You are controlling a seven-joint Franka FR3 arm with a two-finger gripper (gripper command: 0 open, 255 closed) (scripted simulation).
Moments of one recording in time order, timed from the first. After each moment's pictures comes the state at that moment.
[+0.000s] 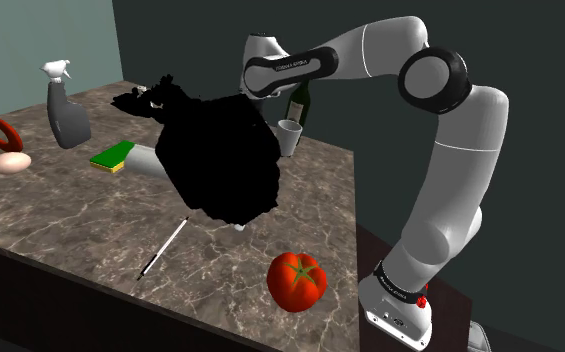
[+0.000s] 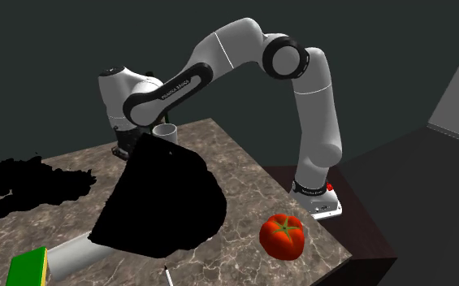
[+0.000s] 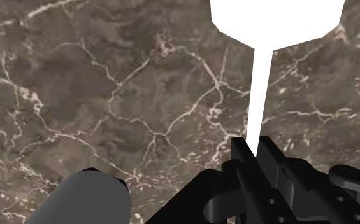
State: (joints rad) arm -0.23 0.34 0.25 -1.73 -0.16 2.10 1.17
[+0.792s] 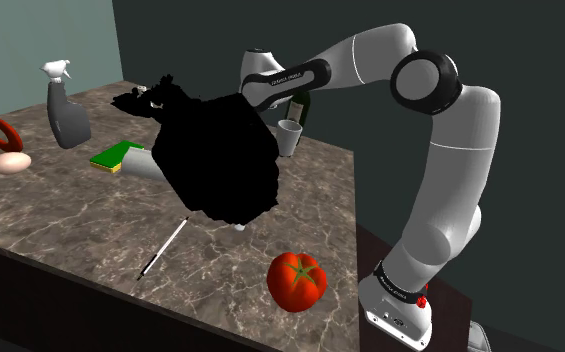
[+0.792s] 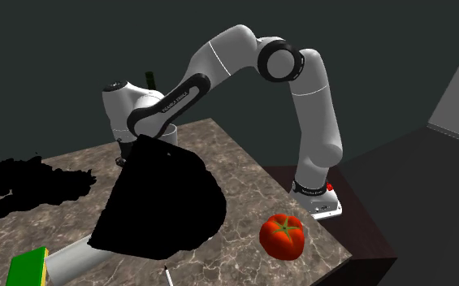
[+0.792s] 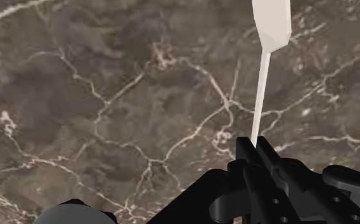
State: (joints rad) arm -0.21 0.38 0.23 -1.78 -0.17 2.18 1.18
